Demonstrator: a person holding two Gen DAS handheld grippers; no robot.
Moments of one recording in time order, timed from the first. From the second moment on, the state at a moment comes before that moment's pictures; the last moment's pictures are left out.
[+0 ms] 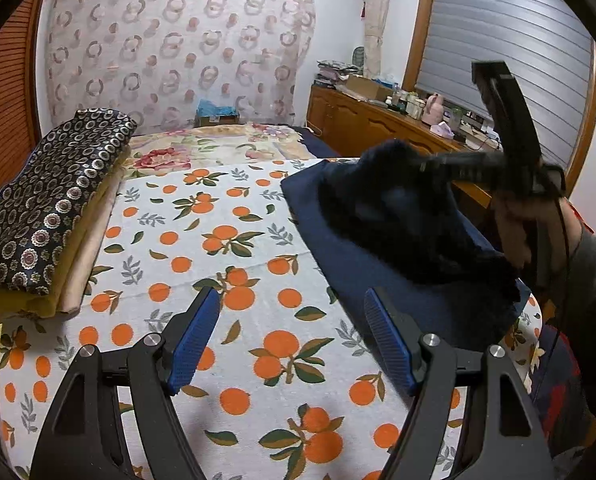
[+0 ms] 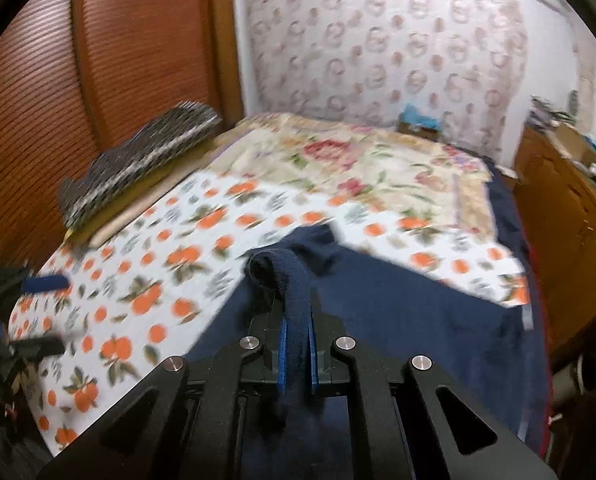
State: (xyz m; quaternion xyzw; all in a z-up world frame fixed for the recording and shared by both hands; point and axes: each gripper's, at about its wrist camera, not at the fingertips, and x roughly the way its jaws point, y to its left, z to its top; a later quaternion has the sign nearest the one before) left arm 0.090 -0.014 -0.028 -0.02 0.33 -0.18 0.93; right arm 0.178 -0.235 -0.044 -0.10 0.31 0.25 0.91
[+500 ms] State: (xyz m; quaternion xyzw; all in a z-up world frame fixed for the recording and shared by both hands) left arm 0.092 -0.023 -0.033 -0.02 0.33 -0.18 0.92; right arm 0.232 -0.300 -0.033 -0.07 0.32 0.12 0.94
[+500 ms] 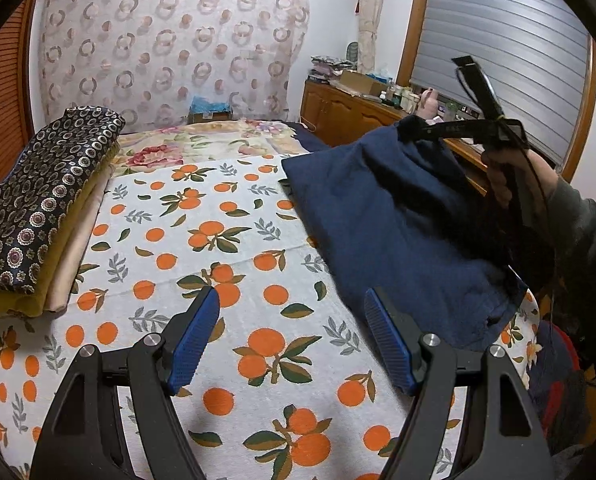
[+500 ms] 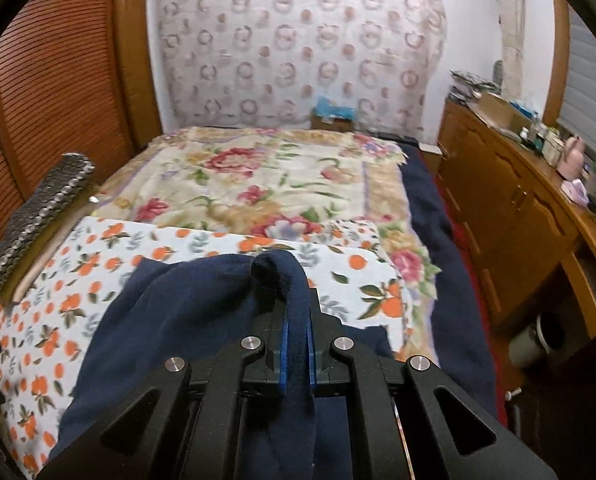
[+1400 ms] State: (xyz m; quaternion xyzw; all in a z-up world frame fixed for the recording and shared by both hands) left arm 0.089 -0.050 -0.045 -0.01 0.35 -0.20 0.91; right arm 0.234 -0.287 -0.061 -0.06 0.41 0.11 0.90
